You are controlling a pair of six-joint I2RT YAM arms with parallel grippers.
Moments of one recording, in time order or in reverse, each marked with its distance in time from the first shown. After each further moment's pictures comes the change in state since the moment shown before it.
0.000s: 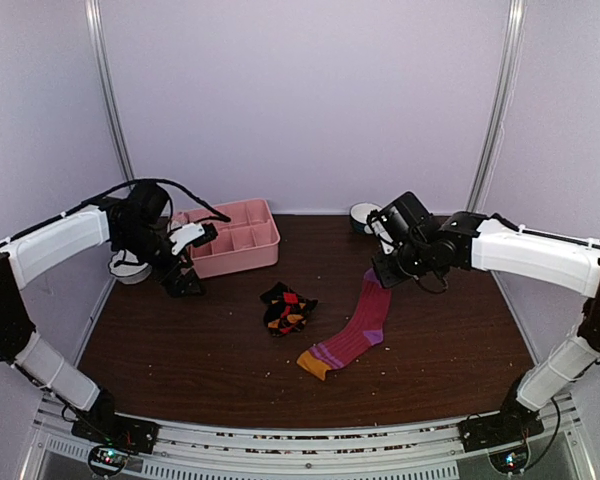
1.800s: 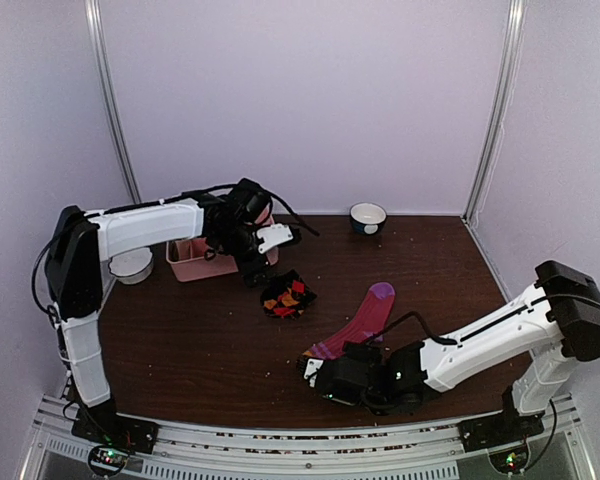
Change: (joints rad) left arm -0.366 0.489 0.409 0.161 -0.420 -0.089; right arm 0.629 0.170 -0.362 0.367 0.388 -0.398
